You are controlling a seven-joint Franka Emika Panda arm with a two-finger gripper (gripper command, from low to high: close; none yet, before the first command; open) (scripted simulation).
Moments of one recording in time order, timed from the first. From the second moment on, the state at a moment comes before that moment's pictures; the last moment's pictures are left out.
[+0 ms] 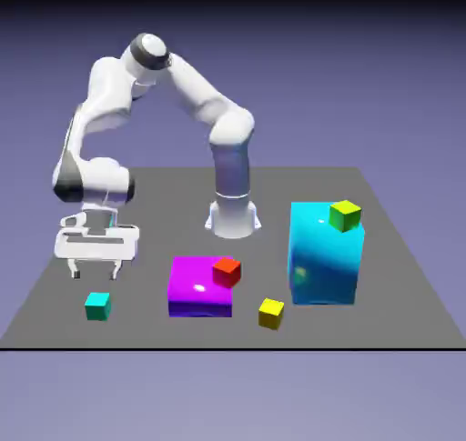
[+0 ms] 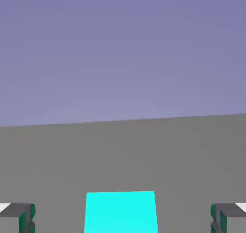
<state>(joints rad) 1.41 -0.84 -1.99 -2.22 1.71 3.45 -1.88</state>
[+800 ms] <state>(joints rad) 1.56 -0.81 -2.15 -2.16 1.80 3.36 -1.93</state>
